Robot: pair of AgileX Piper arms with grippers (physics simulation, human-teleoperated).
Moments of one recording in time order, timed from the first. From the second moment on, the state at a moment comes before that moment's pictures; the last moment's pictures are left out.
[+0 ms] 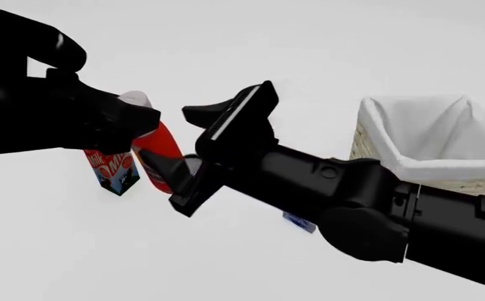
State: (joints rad) left arm -0.62 1.02 -1.25 0.80 -0.03; right arm 1.01 1.39 -1.07 -0.15 -0.17
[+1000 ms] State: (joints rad) left arm -0.67 1.00 -1.33 0.88 -0.06; right arm 1.00 1.47 -1.08 -0.21 -0.11
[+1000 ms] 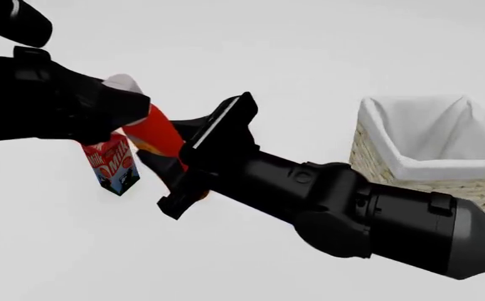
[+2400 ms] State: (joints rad) left arm -0.57 0.59 -1.24 0.69 -0.20; right arm 0.82 1.19 -0.97 -0.09 -0.12
